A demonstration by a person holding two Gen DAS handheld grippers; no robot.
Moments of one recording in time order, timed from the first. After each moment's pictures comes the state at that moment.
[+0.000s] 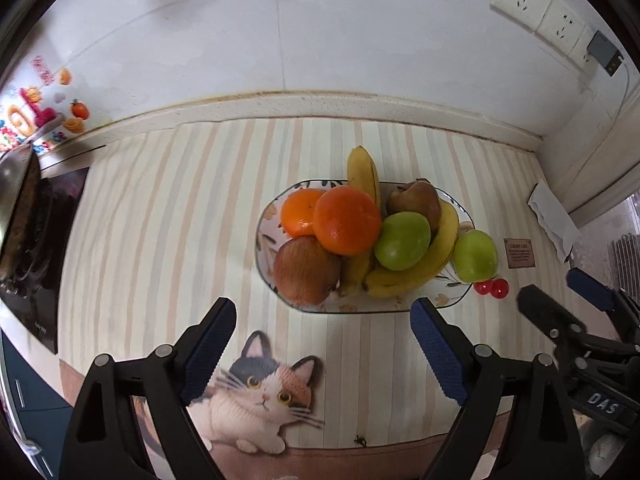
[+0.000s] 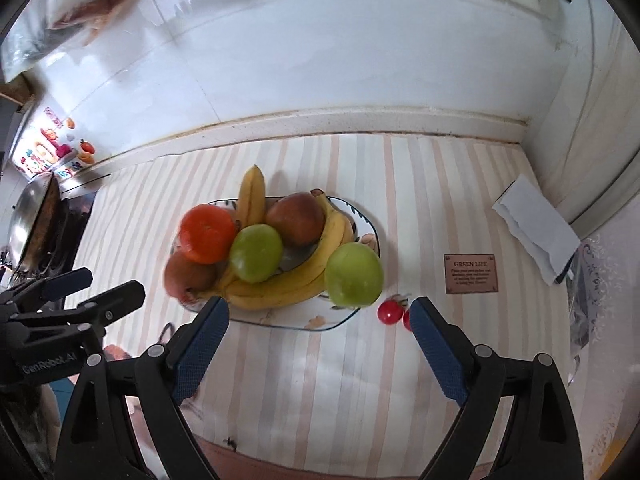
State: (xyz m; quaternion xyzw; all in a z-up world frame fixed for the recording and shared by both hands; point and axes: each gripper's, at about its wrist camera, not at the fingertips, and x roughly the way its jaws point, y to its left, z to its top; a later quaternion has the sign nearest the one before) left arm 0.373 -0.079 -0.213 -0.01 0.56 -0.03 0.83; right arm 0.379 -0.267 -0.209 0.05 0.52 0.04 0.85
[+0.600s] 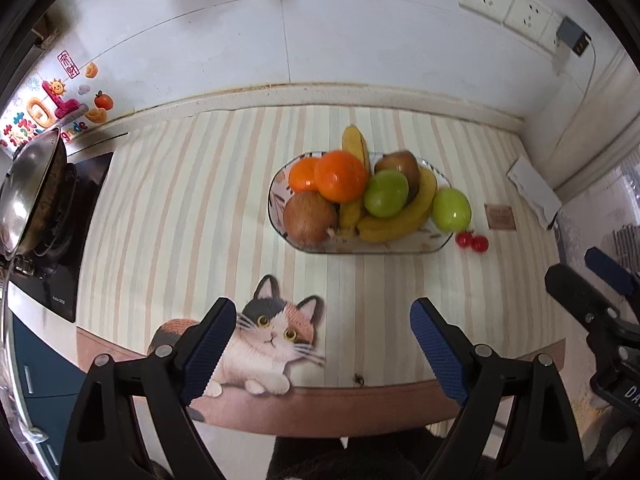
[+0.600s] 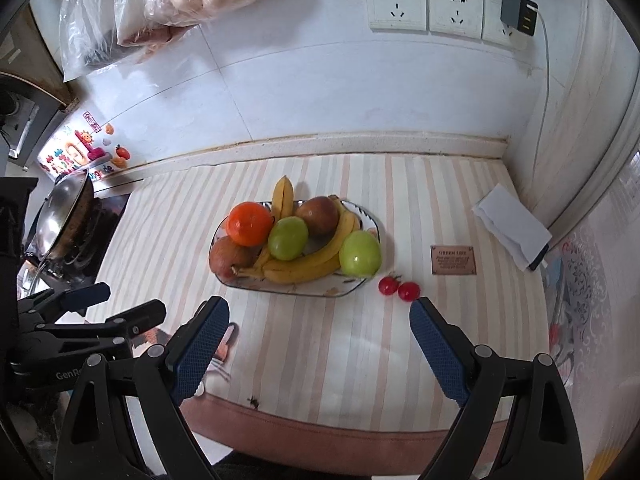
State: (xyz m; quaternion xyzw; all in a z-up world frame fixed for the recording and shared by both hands) left arm 0.309 -0.083 -0.177 0.01 0.58 -0.03 0.82; right arm 0.306 -0.268 -0.149 0.05 0.49 0.06 0.87
